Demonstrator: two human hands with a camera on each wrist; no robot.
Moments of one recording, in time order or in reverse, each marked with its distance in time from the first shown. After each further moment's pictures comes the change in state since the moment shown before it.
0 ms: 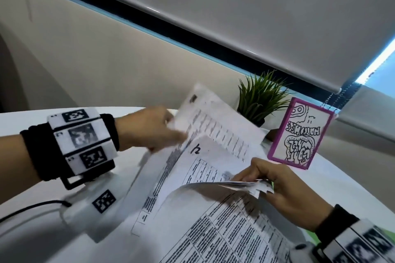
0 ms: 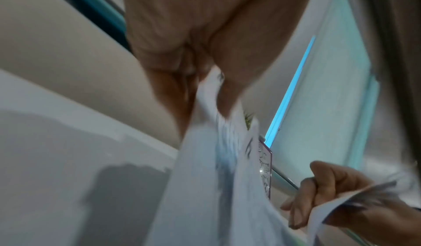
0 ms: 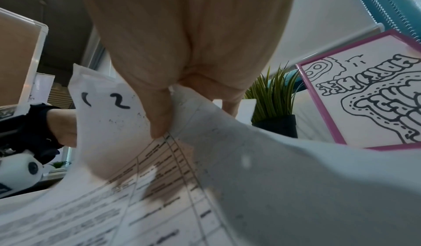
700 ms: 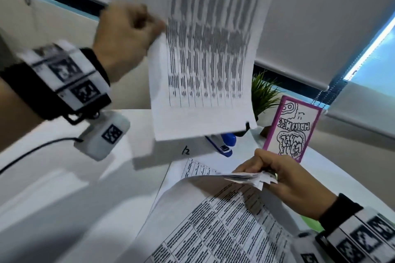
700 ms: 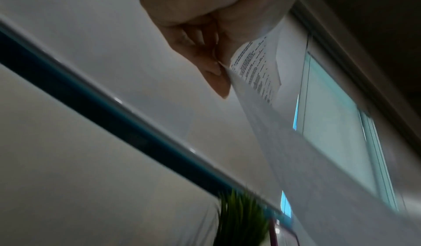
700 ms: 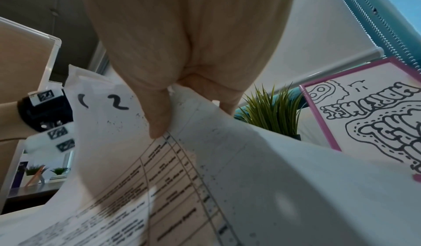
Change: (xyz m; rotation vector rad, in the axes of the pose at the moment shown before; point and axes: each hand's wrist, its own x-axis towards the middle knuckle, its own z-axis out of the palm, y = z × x) left_hand -0.004 0.036 -0.096 -0.318 0.846 0.401; right_hand -0.016 -0.027 -0.012 0.004 0.037 -0.086
